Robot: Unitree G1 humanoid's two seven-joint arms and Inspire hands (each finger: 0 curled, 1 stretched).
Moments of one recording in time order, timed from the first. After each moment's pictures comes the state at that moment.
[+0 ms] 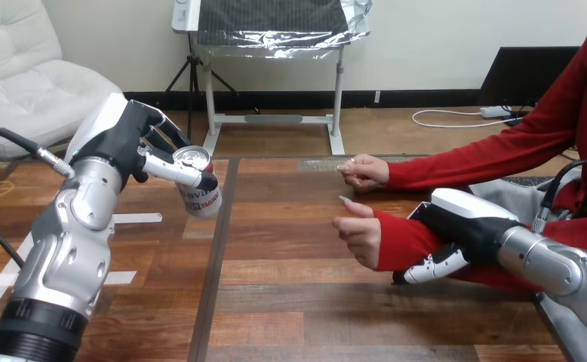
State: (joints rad) left arm -0.55 0.46 -0.16 0.30 0.41 0.41 -0.14; right arm -0.69 -0.56 0.37 1.14 -0.54 -0.58 0.21
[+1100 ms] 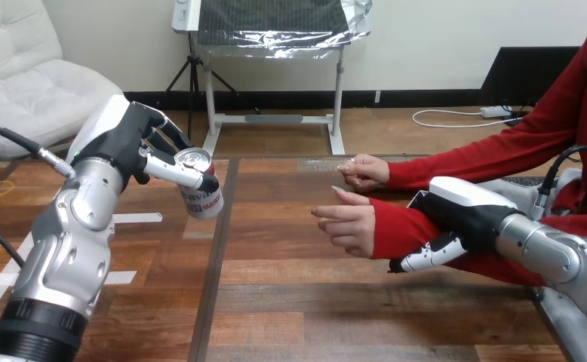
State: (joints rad) left arm -0.55 0.46 -0.16 0.30 0.41 0.41 -0.16; right arm -0.72 -0.56 0.37 1.14 -0.55 -0.57 0.22
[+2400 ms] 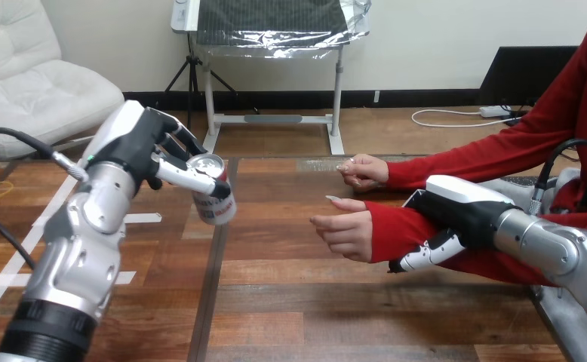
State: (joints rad) left arm -0.56 0.42 -0.18 0.33 0.40 0.39 -0.16; right arm -0.75 -0.55 0.37 1.14 -0.55 -0.56 0.27
